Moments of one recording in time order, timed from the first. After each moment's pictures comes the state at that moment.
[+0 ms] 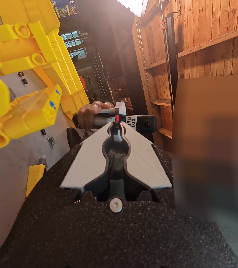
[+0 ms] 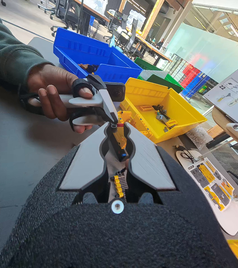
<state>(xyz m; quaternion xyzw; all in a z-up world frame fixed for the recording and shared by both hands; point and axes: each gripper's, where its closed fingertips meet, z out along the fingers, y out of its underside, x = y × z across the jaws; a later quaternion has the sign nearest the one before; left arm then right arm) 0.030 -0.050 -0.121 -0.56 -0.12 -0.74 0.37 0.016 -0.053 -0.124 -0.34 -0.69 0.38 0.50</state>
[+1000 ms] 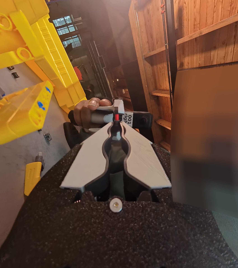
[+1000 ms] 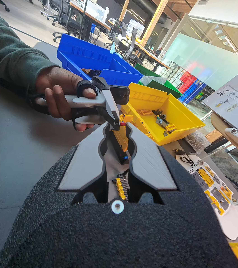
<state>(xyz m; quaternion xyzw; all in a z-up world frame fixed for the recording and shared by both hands) 0.033 -0.058 -0.119 -0.56 -0.09 -0.74 0.35 0.020 -0.060 -0.122 -0.33 -0.69 0.39 0.51</state>
